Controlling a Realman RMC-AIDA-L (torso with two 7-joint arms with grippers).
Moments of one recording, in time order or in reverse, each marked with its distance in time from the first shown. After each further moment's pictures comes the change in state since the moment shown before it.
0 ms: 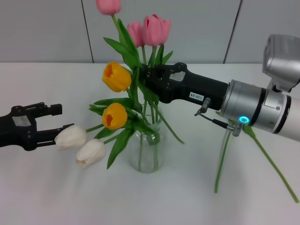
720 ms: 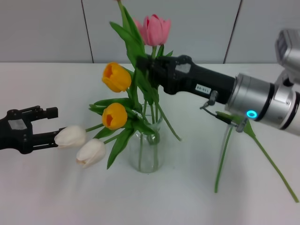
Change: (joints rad) left arm 0.017 0.004 -0.001 0.000 0.001 -0.001 0.000; right arm -0.051 0.000 0.000 -0.094 0.009 -0.037 0.092
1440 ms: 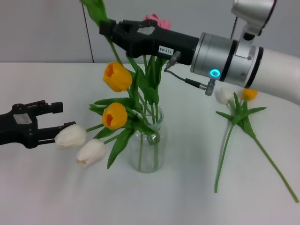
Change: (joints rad) left arm -0.025 -0.004 0.000 0.000 0.000 -0.003 0.000; right arm 0.195 0.000 -0.059 -0.008 0.050 0.177 0.072
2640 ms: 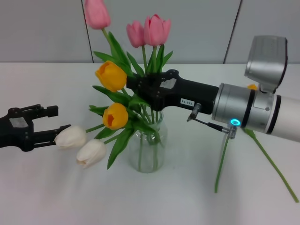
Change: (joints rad) left arm 0.018 0.004 0.008 0.000 0.000 -0.023 -0.006; right arm -0.239 0.000 -0.174 -0.134 0.002 0.044 -0.062
